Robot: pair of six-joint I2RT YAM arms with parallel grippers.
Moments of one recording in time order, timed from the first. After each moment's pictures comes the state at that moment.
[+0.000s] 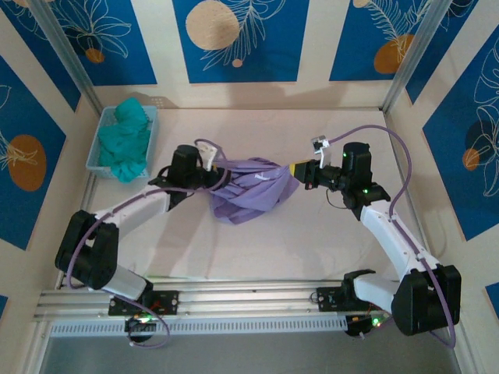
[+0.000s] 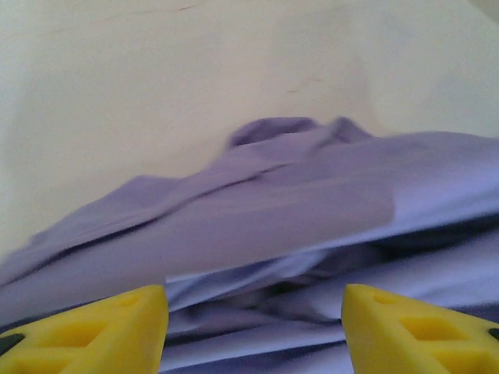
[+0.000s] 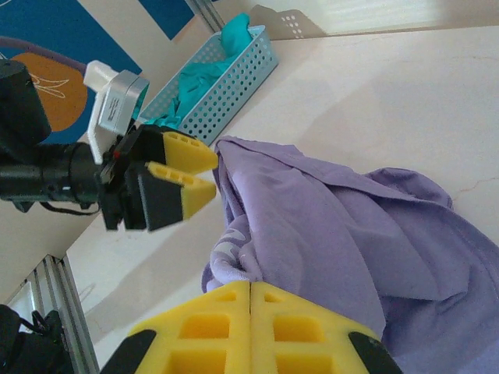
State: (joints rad) left arm -0.48 1.49 0.91 0.01 0.24 -0.08; right arm 0.18 1.12 0.81 -0.14 -0.74 0.25
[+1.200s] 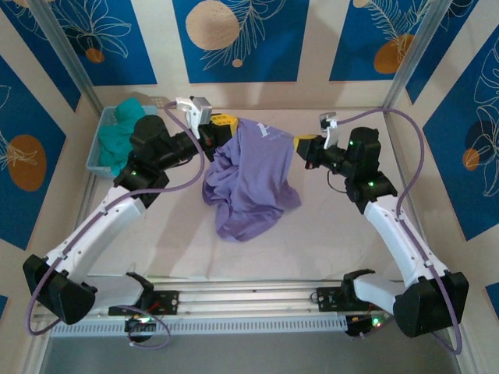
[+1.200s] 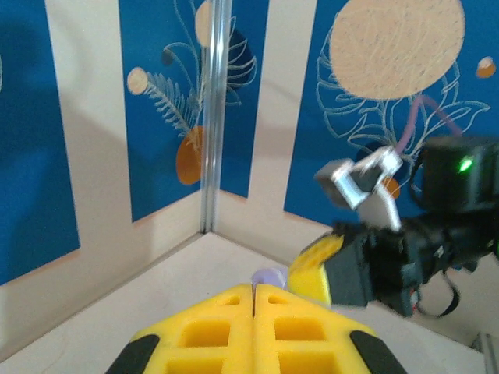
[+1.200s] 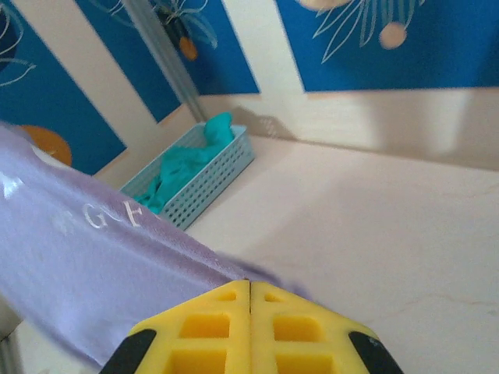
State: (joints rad) left arm -0.54 1.24 1.25 0.06 0.49 -0.12; right arm 0.21 1.11 0.99 -0.10 -0.54 0.27
